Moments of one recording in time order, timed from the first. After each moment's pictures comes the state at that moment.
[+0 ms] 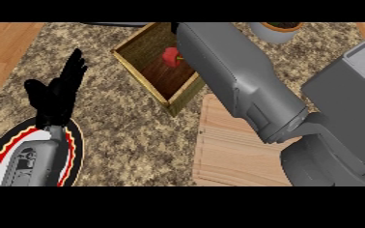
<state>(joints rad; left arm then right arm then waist) -0.26 0.18 0.11 -1.44 -0.05 0.05 0.16 -1.56 -0.01 0.50 -0.27 0.59 -0.36 1.05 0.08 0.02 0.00</state>
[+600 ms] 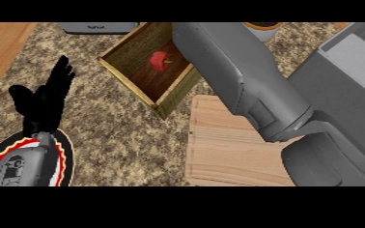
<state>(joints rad) -0.21 0.21 0.15 -1.45 -0.03 0.06 0.16 -1.58 -0.02 0.38 -0.31 0.58 -0.68 1.07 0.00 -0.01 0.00</state>
